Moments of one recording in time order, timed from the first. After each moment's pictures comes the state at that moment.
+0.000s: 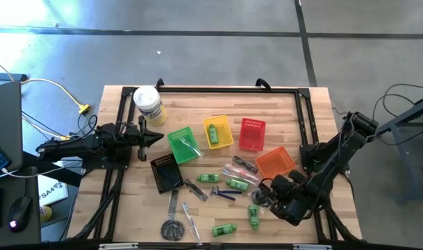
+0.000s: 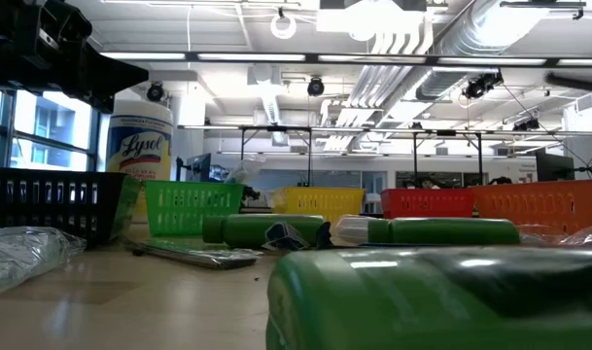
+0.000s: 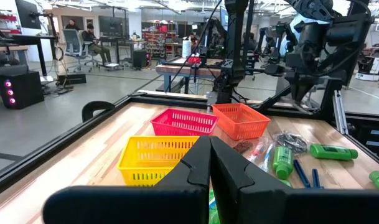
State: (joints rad) left arm 0.11 0.01 0.07 0.03 -0.04 -0.06; right arm 0.86 1.49 1.07 -1.00 0.33 1.49
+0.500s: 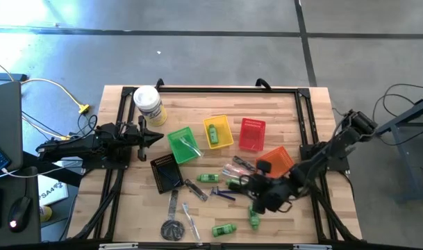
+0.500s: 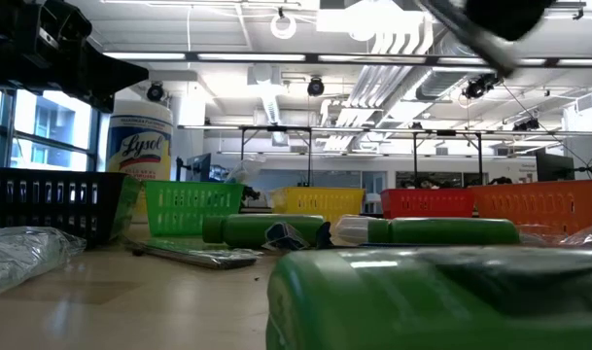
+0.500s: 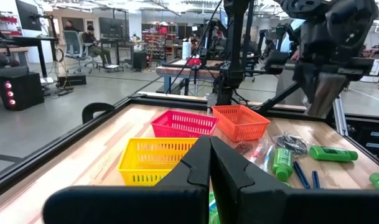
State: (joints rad) left arm 0.11 0.01 0.07 0.03 -0.04 -0.06; right arm 0.63 1.49 1.08 -0.49 0.52 0.64
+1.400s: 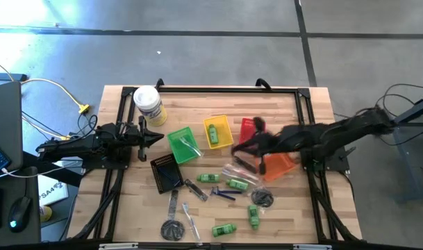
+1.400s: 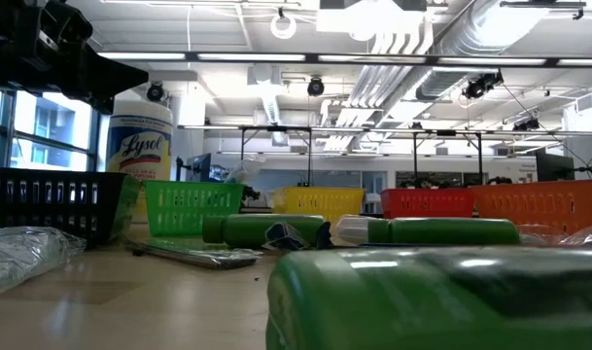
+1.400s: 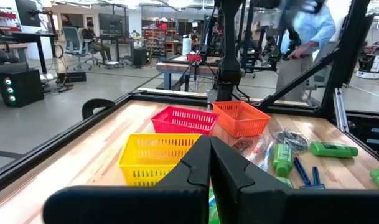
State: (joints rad) left arm 0.11 0.01 0.07 0.02 -0.04 -0.06; right arm 0.24 1.10 0.94 -0.01 0.22 -0.07
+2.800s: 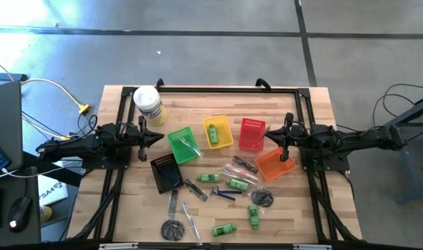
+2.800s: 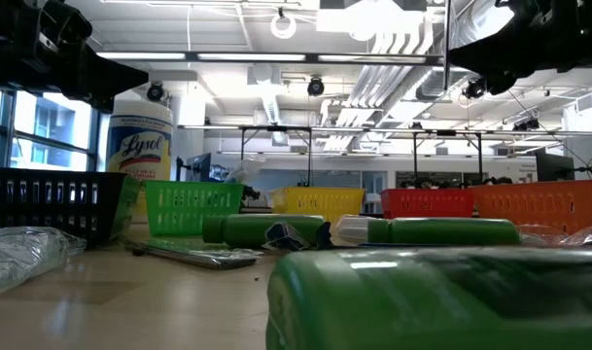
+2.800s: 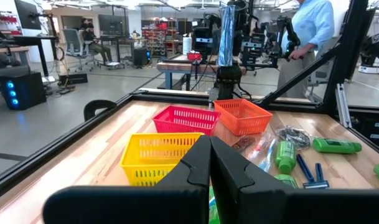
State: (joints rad) left arm 0.11 0.01 0.07 0.01 -0.04 -0.03; right arm 0.06 0.40 0.20 0.20 0.25 -0.02
